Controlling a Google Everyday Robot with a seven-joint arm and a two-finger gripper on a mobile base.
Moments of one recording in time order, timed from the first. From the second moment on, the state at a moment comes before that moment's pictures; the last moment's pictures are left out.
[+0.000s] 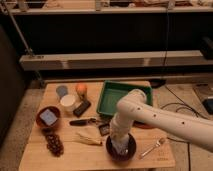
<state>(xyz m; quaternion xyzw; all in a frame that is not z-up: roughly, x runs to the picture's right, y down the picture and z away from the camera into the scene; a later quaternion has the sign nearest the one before) 0.039 0.230 0.720 -0.23 -0.32 -0.52 0.76</state>
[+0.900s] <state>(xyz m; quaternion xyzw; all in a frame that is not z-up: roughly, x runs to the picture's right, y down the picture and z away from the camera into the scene) 0.047 0.272 0.679 -0.23 -0.36 -0.51 0.75</state>
